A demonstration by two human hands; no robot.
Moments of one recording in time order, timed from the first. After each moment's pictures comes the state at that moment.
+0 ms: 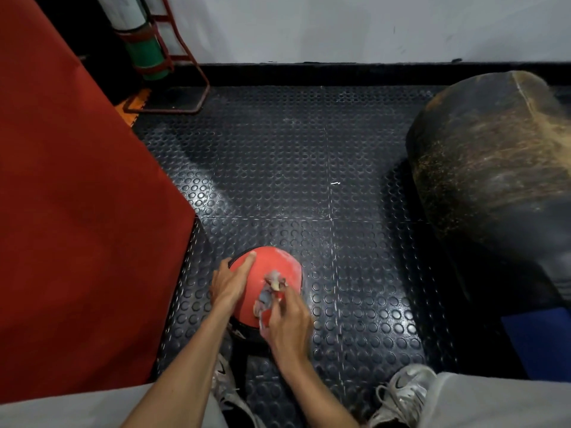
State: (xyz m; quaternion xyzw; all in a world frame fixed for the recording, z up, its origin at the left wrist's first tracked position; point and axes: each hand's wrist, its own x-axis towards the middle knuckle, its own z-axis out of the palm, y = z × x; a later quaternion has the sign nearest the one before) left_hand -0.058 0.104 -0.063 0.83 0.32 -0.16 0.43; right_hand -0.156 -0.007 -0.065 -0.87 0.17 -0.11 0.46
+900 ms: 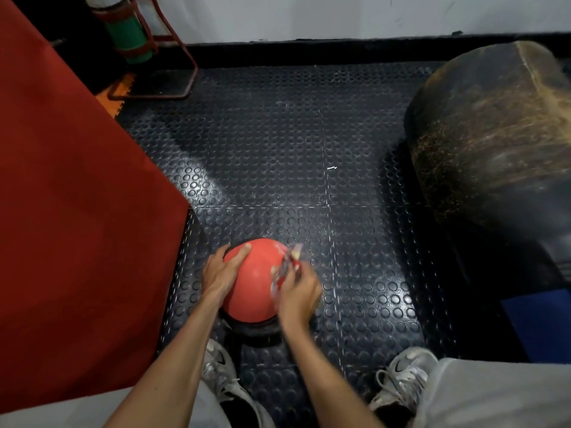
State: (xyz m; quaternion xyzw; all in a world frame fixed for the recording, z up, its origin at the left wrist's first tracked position) left_hand -0.052 0.123 -0.073 0.86 0.24 -0.17 0.41; right_hand -0.117 -0.020 -0.080 -0.81 0.32 -0.11 0.48
